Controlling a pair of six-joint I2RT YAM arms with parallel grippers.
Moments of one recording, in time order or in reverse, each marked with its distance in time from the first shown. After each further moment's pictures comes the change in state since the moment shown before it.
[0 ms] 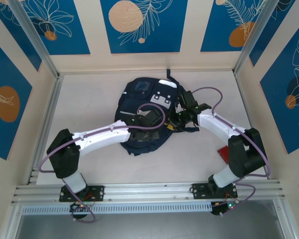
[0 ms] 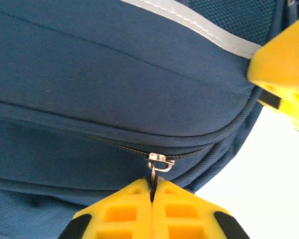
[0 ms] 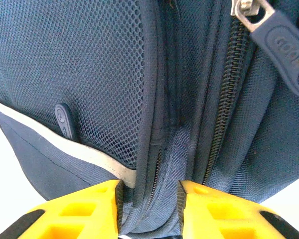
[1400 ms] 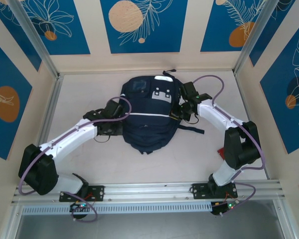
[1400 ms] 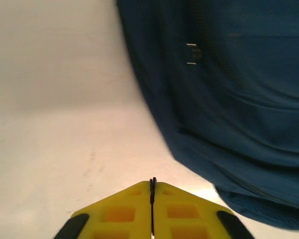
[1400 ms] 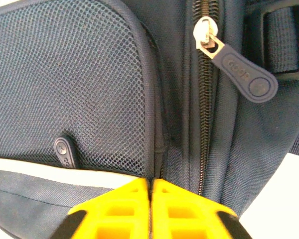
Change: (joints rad) left arm 0.387 -0.301 -0.262 -0.077 0.099 0.513; right arm -0.058 0.101 0.183 -0.140 0.172 -0.214
